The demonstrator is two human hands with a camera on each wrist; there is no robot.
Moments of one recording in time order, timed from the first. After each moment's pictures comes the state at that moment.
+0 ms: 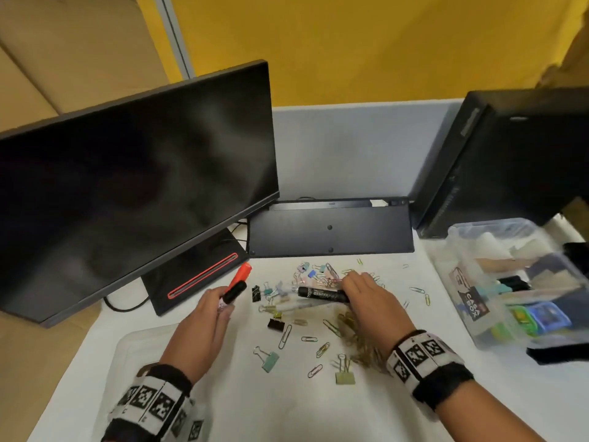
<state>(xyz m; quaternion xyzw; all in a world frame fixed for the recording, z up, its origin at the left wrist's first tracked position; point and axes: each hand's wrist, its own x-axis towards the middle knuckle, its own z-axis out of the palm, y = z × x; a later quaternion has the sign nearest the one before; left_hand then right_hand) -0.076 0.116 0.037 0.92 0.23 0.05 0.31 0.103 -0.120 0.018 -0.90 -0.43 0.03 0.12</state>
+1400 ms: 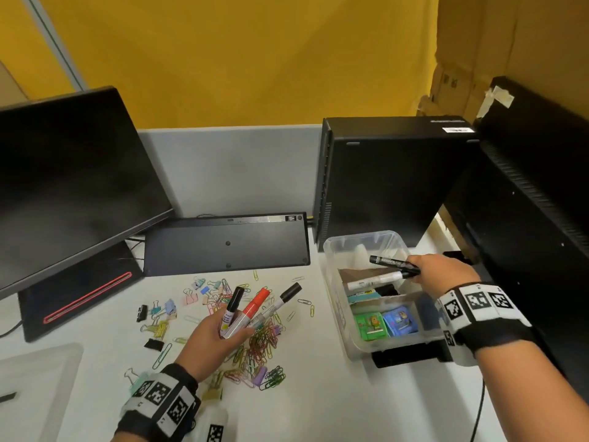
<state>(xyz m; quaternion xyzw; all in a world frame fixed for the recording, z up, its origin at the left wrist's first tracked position) 0.049 -0.076 0.012 0.85 0.22 0.00 0.48 0.297 -0.386 0.083 -0.97 -0.19 0.15 -0.07</state>
